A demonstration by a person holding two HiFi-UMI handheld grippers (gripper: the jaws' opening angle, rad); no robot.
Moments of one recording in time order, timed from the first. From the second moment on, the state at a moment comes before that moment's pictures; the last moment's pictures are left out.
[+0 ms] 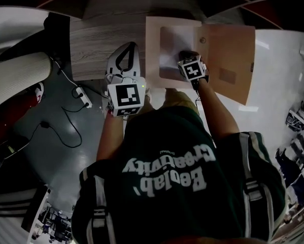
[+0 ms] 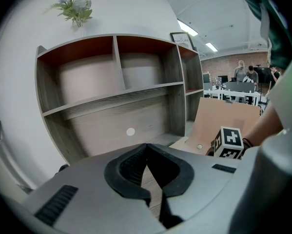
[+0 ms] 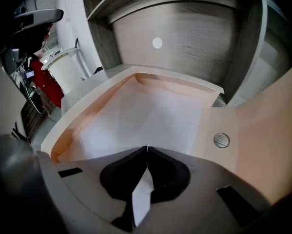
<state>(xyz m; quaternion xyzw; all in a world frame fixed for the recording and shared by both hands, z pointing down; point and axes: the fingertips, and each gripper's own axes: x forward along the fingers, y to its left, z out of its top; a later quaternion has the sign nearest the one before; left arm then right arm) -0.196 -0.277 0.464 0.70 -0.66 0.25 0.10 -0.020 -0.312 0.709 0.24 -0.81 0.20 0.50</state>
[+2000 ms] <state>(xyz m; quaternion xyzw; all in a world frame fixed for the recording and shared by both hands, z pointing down) -0.112 -0.174 0.310 0.79 -0.59 0.16 -0.06 0.000 -0.211 0.339 0.43 -0.89 0.00 0.15</state>
